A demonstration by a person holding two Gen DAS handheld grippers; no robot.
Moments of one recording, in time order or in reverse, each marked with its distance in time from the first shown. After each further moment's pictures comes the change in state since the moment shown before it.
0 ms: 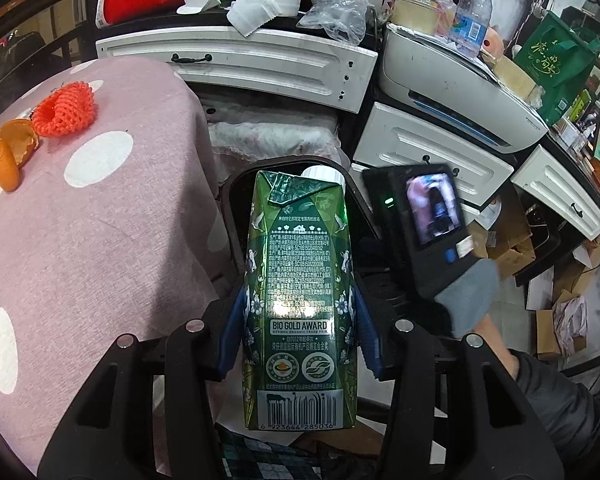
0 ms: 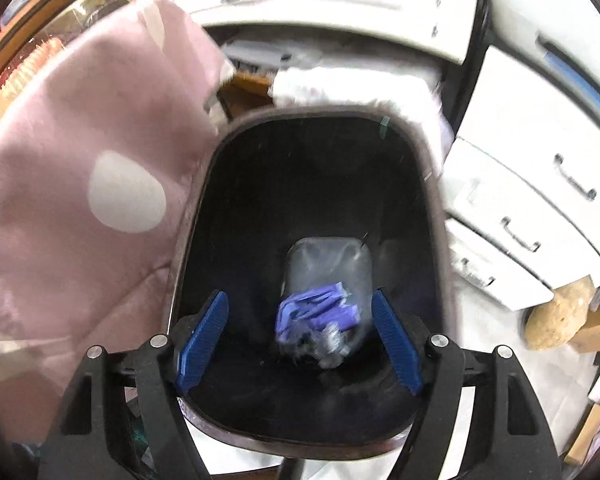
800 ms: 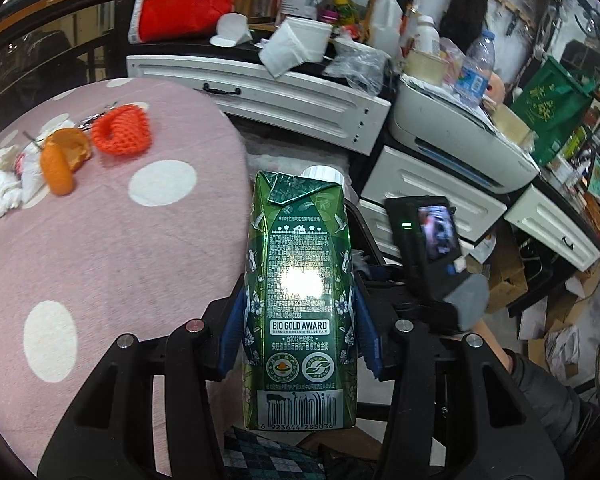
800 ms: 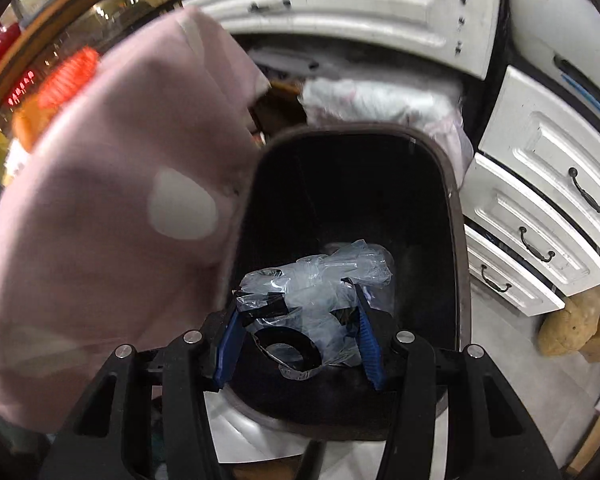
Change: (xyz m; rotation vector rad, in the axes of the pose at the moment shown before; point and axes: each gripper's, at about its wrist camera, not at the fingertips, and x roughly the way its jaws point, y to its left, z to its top) left arm -0.058 0.023 0.004 -0.050 -0.105 -0.001; right arm -0.004 0.018 0.010 -0.022 0.047 0.085
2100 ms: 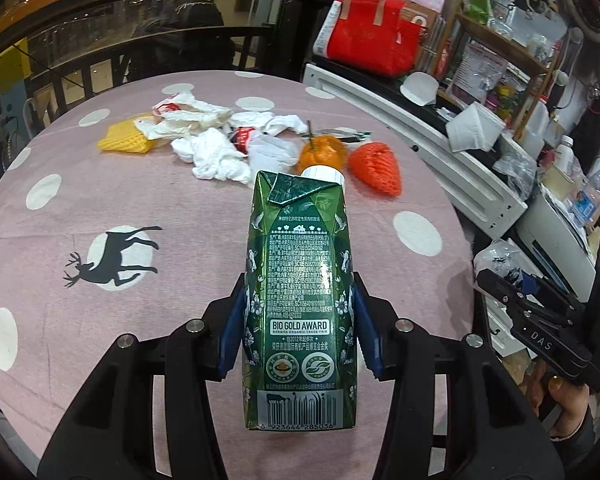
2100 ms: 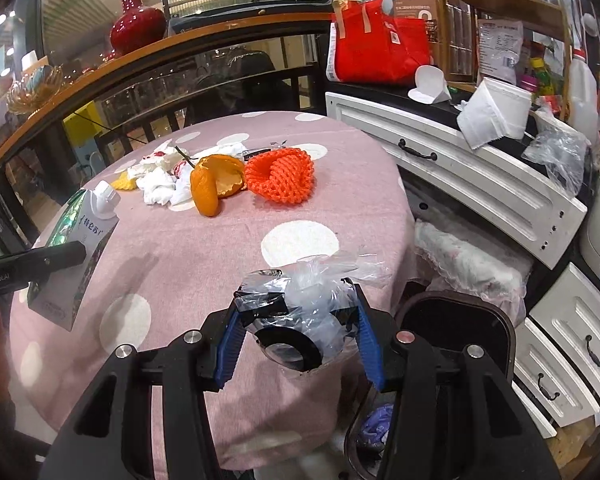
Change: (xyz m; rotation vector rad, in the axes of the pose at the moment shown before) left arm -0.100 0.185 -0.022 -0.363 -0.119 0.287; right arm -0.115 0.150 0.027 -0.315 -0.354 0.155
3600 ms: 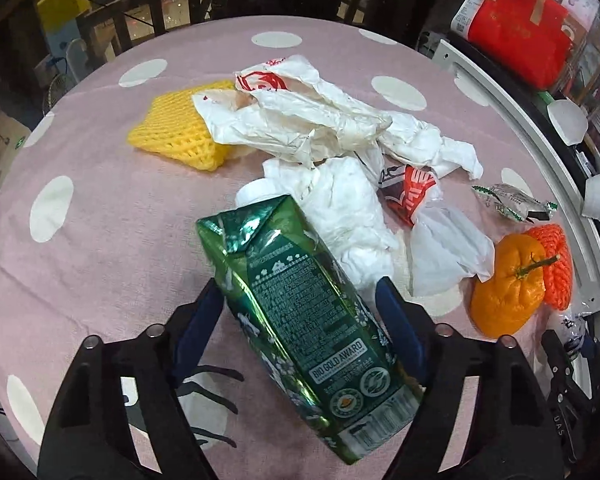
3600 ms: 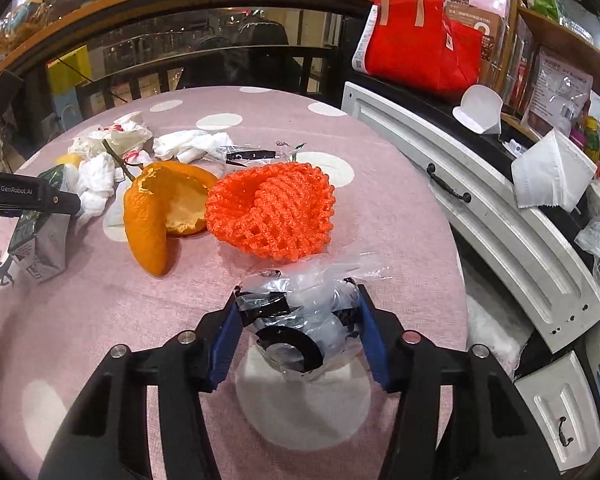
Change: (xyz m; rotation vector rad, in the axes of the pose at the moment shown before) left arm 0.125 0.103 0.106 -0.232 0.200 0.280; right arm 0.119 0.031 0.069 -0.191 0.075 -0.097
